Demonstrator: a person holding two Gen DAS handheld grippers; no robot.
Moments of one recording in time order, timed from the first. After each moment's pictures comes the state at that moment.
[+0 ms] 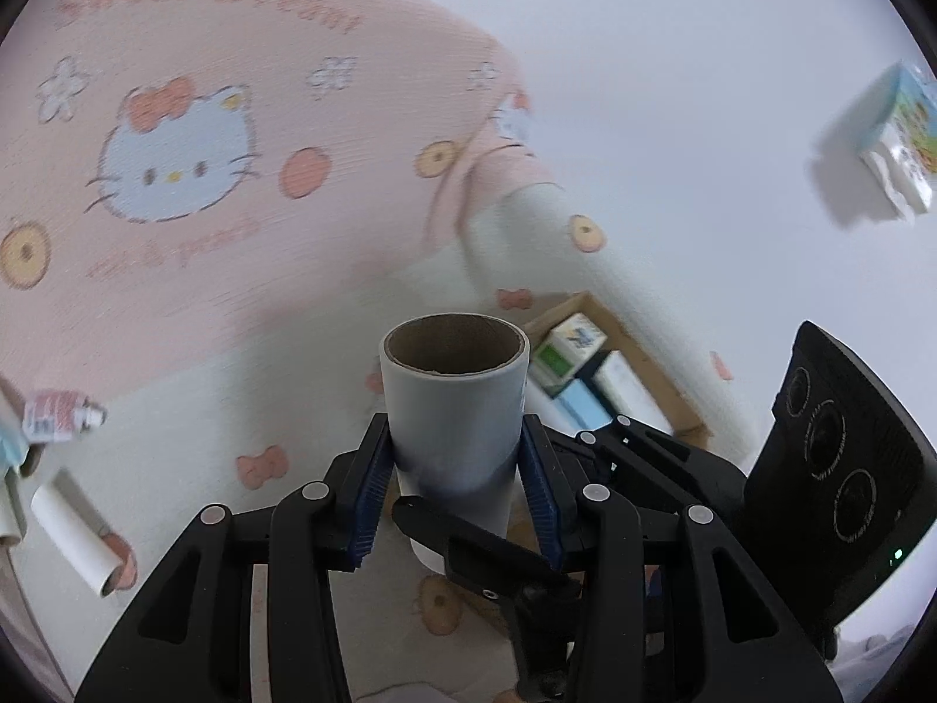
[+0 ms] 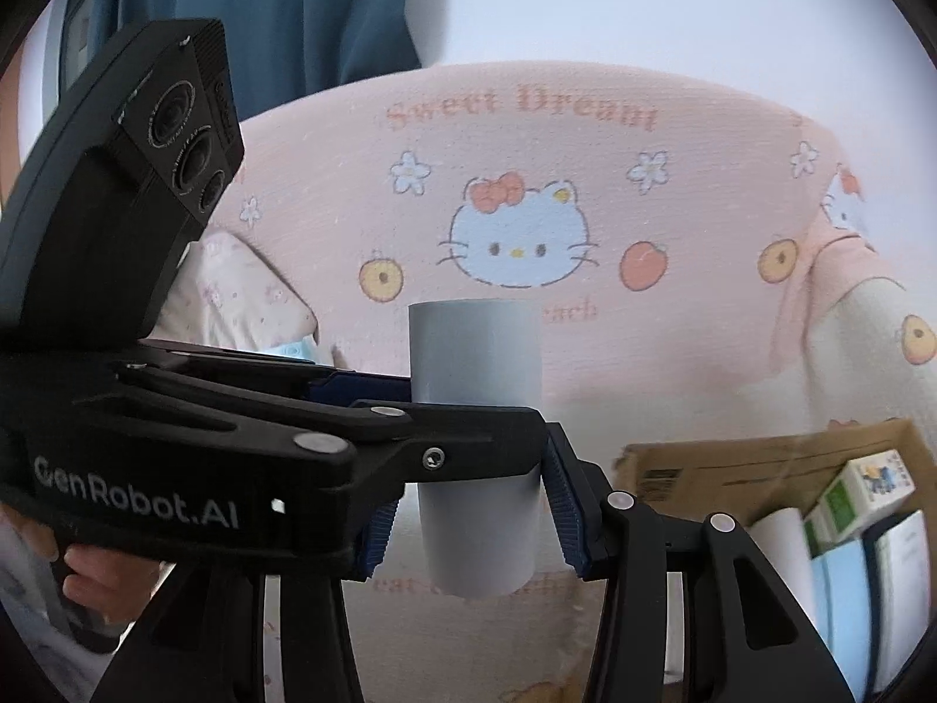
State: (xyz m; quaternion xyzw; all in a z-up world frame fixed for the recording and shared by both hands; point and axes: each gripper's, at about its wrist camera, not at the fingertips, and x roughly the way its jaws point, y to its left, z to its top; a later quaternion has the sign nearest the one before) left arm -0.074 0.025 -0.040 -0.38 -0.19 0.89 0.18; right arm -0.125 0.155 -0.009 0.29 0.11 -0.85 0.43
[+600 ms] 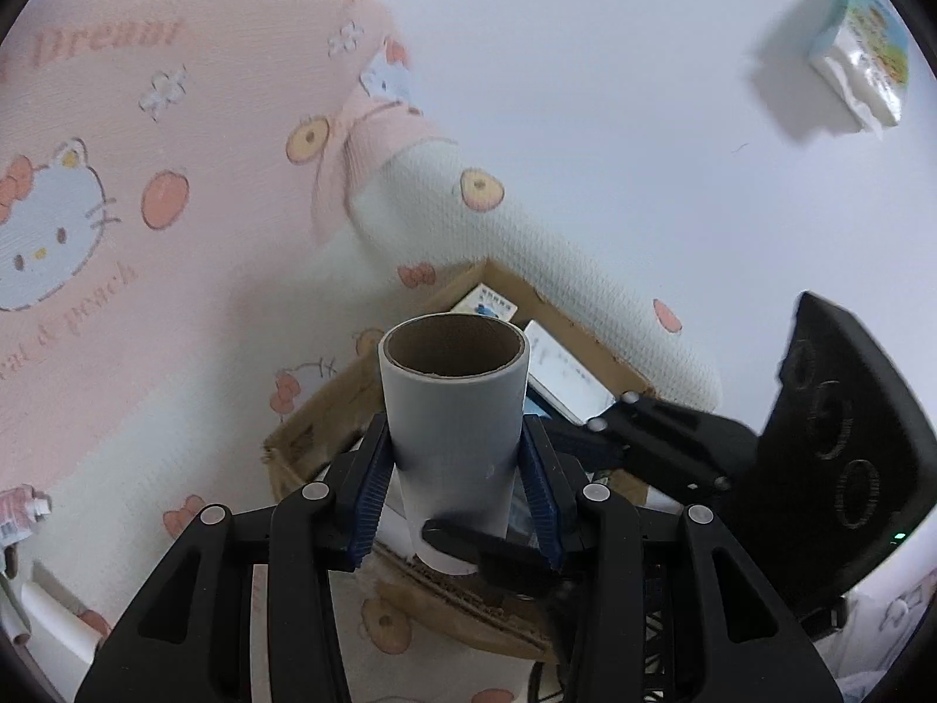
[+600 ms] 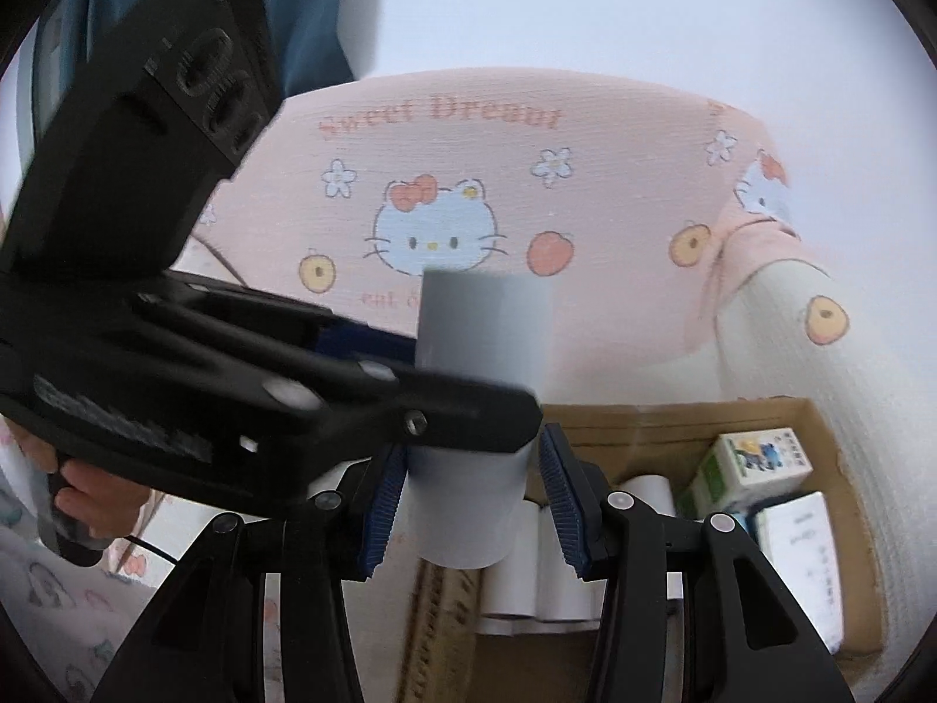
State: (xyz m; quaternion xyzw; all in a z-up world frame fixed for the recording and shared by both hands) left arm -0.124 0.113 -0.019 -0.42 -0.12 0.86 0.26; right arm -0.148 0.231 0.016 0.31 0.13 -0.86 0.39
